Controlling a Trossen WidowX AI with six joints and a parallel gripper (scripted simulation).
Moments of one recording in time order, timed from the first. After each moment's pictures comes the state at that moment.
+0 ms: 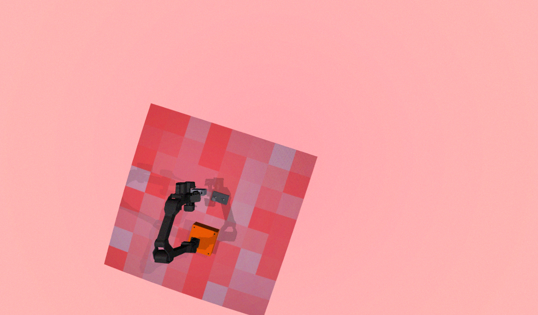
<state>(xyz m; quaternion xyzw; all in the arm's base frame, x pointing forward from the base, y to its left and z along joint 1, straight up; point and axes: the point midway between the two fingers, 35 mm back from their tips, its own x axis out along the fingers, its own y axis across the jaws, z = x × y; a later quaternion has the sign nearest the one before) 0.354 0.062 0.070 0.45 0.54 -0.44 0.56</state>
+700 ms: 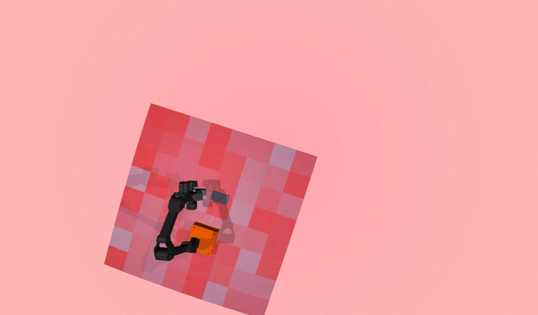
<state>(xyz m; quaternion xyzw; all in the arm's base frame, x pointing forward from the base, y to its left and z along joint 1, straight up) 0.355 0.062 0.039 0.45 0.54 -0.44 0.56</state>
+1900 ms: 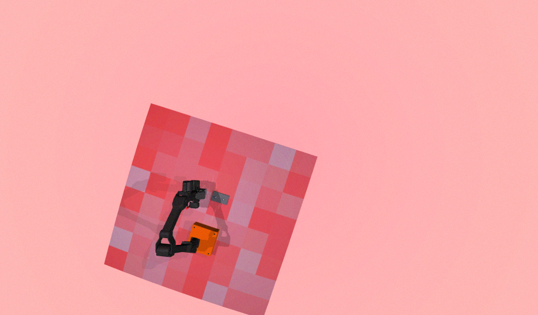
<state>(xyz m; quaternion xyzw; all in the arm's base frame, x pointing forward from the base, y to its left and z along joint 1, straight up) 0.354 0.061 0.000 0.45 0.54 -0.44 0.56</state>
